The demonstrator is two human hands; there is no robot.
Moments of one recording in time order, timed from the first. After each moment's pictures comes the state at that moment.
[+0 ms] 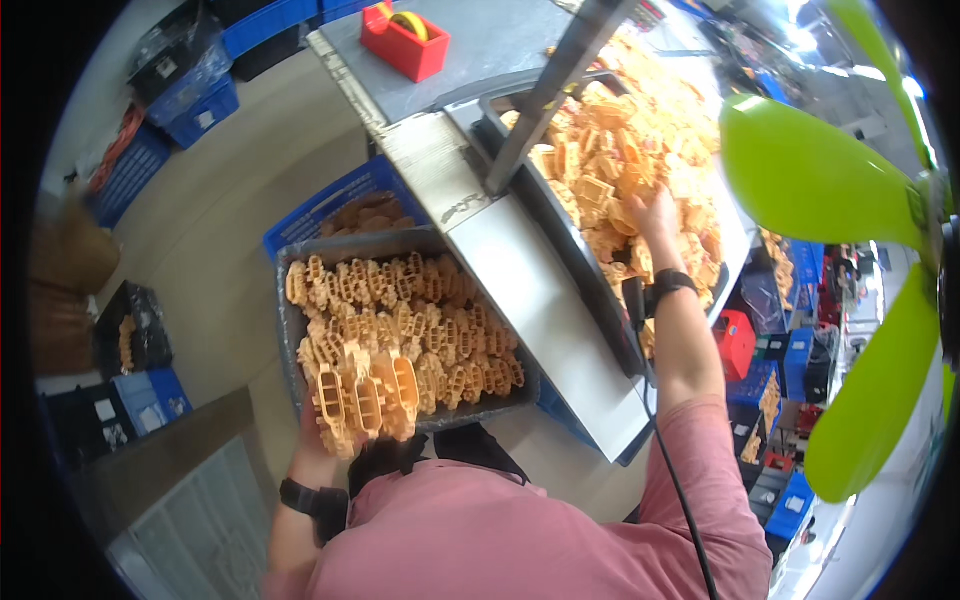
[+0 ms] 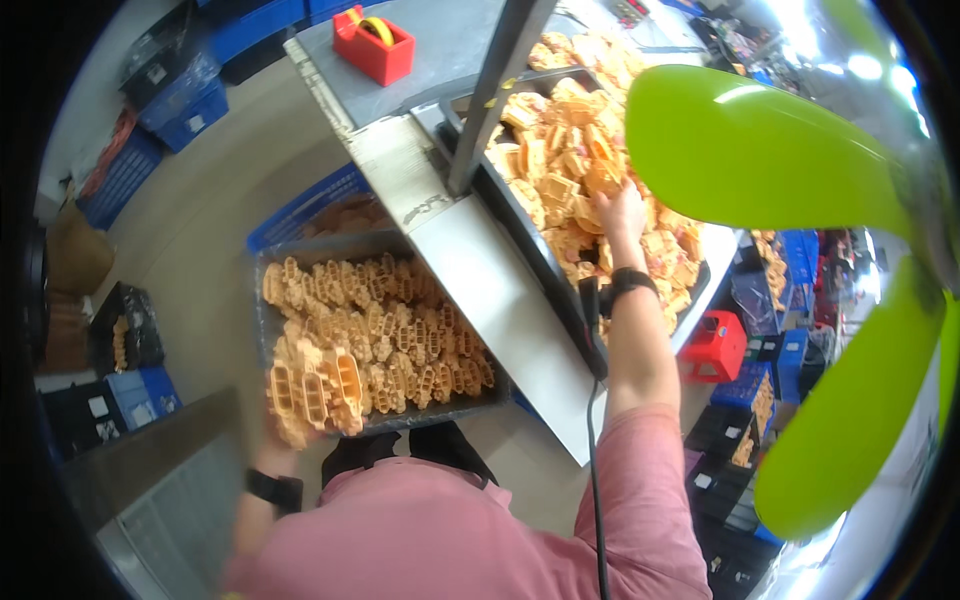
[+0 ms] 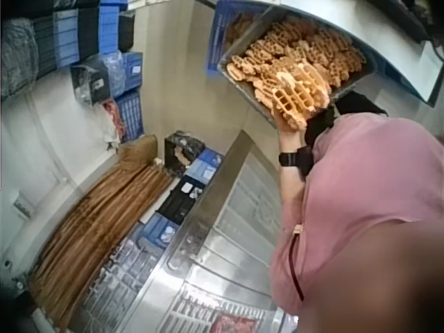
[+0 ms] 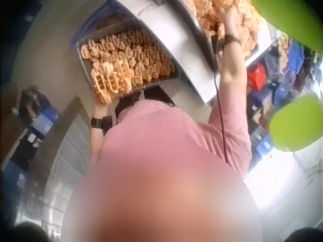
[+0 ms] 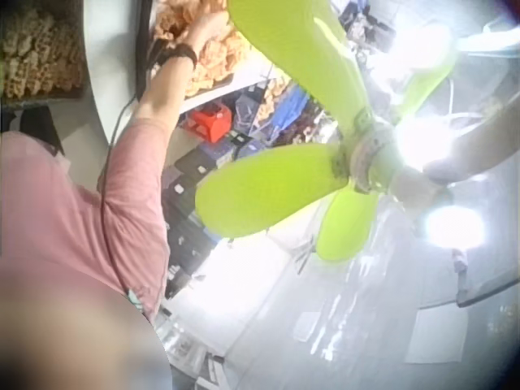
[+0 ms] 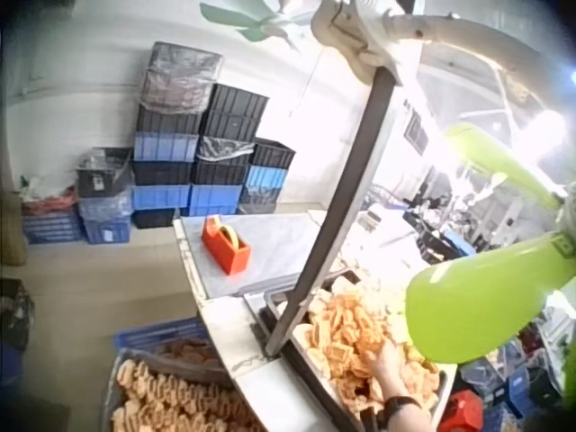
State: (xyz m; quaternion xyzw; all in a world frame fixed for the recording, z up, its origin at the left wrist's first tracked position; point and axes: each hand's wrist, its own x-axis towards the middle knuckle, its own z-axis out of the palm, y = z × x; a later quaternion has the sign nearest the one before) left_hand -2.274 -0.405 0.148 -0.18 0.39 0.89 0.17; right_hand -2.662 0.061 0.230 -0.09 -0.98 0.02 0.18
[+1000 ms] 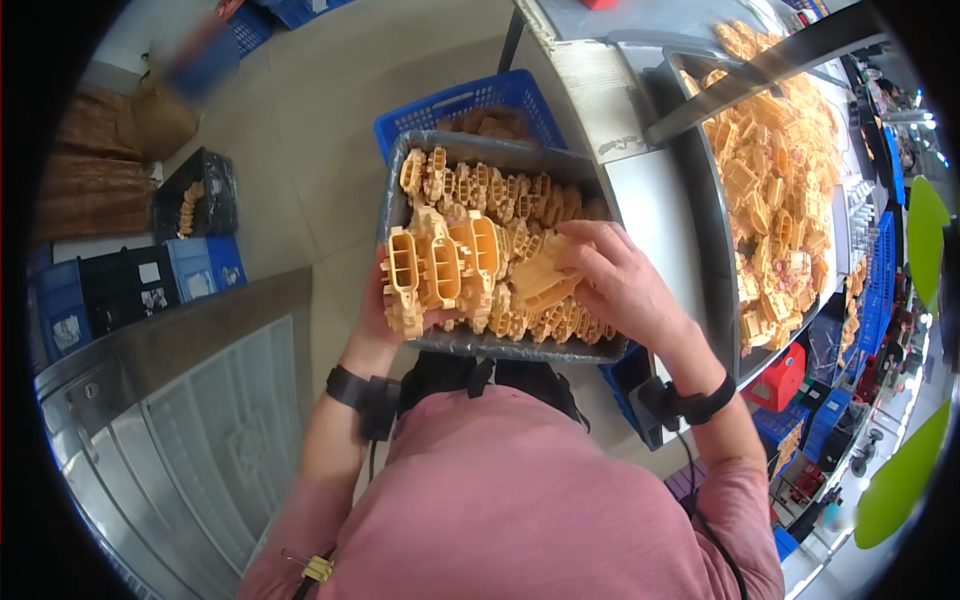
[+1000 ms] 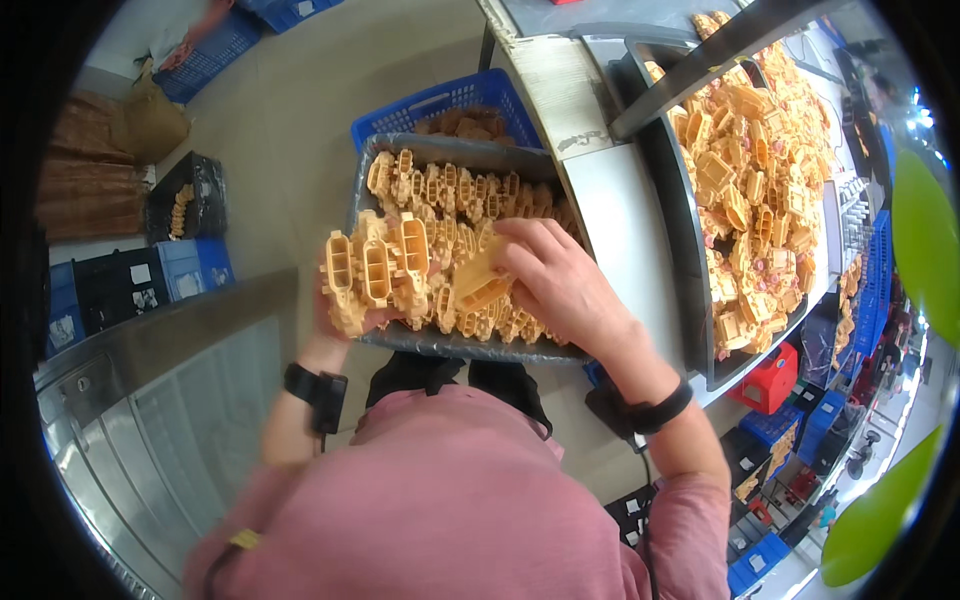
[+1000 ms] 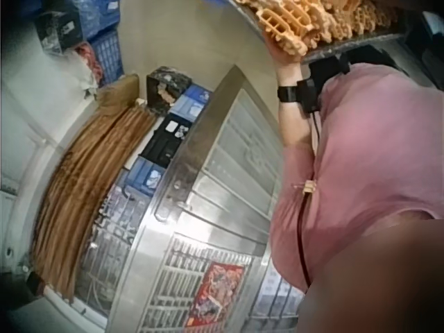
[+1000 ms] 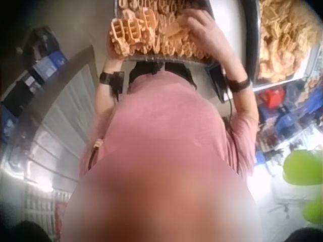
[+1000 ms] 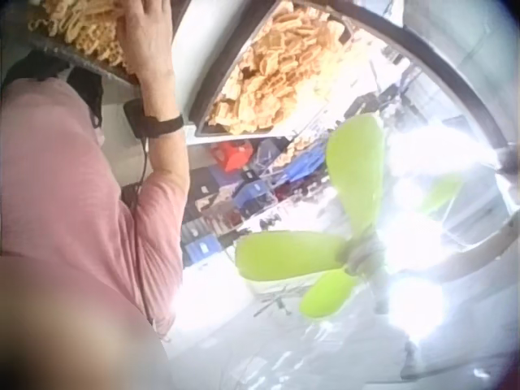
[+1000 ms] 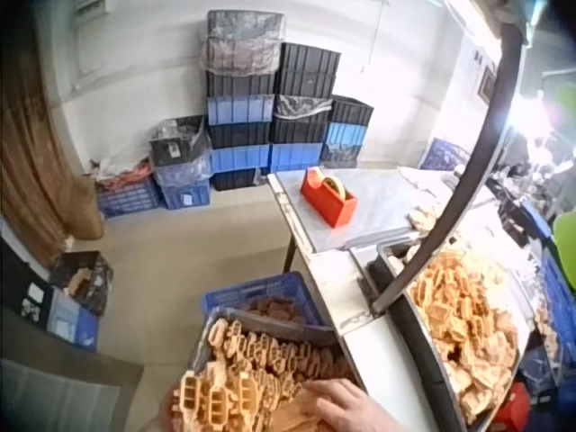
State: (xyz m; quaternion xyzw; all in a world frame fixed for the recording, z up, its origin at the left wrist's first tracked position) left_hand -2.303 -0.445 0.186 -0.18 0.06 0.97 0.11; right_hand -2.460 -0.203 0.294 0.48 -0.83 0.26 -0.12
